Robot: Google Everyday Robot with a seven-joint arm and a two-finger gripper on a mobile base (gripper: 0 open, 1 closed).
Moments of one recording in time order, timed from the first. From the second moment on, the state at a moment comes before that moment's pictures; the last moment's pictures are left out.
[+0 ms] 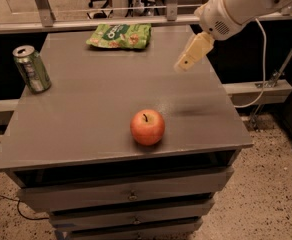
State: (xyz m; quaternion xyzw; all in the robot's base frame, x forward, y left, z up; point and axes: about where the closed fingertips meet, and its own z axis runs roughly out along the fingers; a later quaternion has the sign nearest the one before) arm 0.645 -0.115 0.950 -0.56 0.74 0.06 0.36
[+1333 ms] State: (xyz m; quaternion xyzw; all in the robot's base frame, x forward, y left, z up) arm 0.822 -0.015 0.906 -0.41 0.76 0.13 0.49
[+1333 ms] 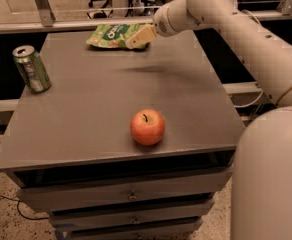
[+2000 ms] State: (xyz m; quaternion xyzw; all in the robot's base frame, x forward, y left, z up) arm 0.872 0.012 0.876 -0.39 0.76 0.14 0.50
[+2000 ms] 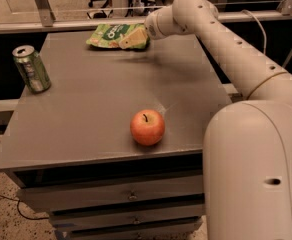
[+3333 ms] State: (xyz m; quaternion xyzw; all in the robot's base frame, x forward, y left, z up) arm 0.895 0.024 0.852 -0.43 0.74 0.10 0.51
